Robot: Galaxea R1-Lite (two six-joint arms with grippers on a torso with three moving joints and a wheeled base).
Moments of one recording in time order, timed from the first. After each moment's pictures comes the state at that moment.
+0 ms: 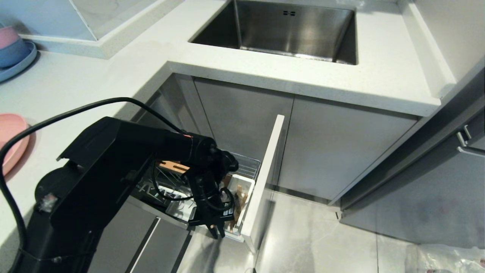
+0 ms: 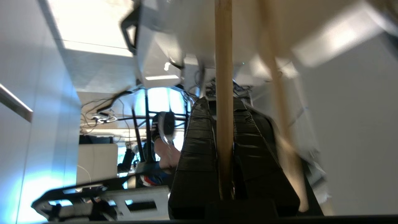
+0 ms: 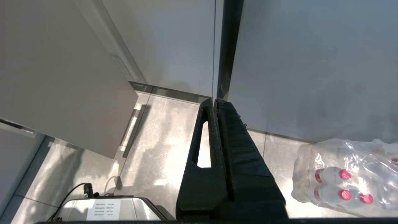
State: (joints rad) left arm -0.51 2.31 -1.75 1.02 -0.15 -0.51; right arm 0.00 0.00 0.00 0.00 -0.02 0.05
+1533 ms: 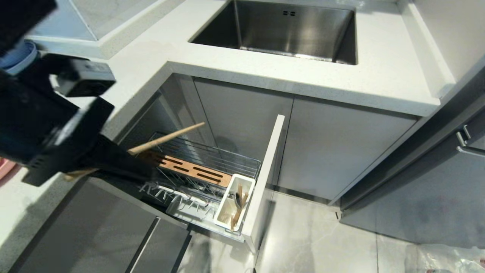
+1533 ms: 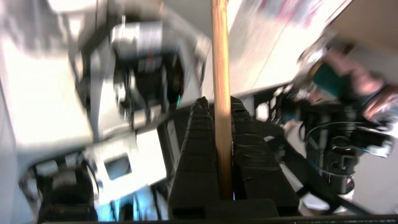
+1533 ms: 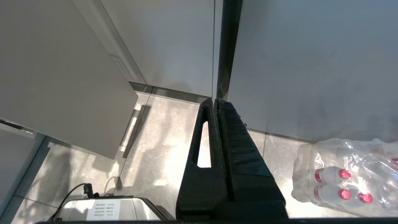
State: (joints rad) left arm -0.60 1.50 -1.94 1.34 -0.18 -0.57; right arm 0.00 0.00 0.00 0.00 -0.02 0.05
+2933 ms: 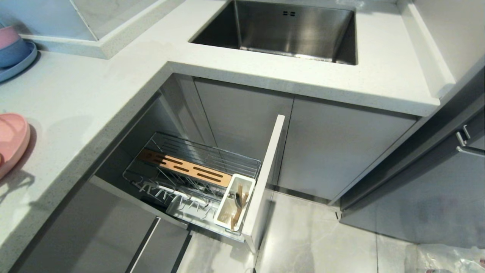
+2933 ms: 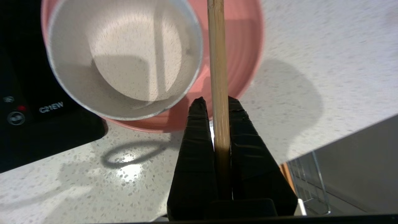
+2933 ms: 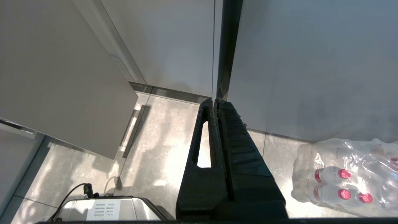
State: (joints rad) left arm 0.36 1.22 -1.45 0.71 0.21 -0.63; right arm 0.00 0.00 0.00 0.00 -0.02 0.05
